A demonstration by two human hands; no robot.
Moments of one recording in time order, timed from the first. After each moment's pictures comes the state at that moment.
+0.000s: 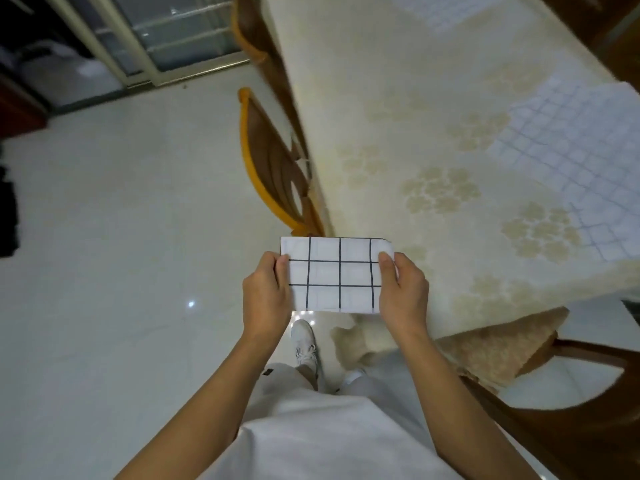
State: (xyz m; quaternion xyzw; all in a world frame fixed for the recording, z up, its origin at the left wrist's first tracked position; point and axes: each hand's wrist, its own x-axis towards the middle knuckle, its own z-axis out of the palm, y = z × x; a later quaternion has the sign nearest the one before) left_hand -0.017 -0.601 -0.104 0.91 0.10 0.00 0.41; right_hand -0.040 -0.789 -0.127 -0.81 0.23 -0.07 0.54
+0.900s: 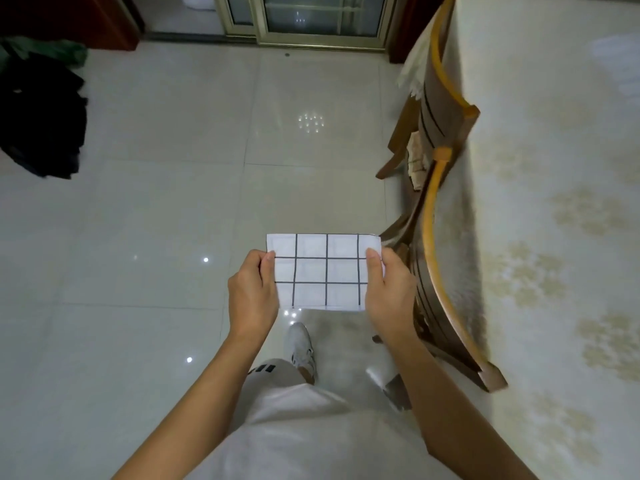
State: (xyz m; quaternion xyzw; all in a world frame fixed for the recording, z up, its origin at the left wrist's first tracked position) left_hand 0.153 -0.299 -0.124 0.86 0.27 0.06 0.44; right_hand 0.191 -0.484 -0.127 -0.88 0.06 0.01 0.47
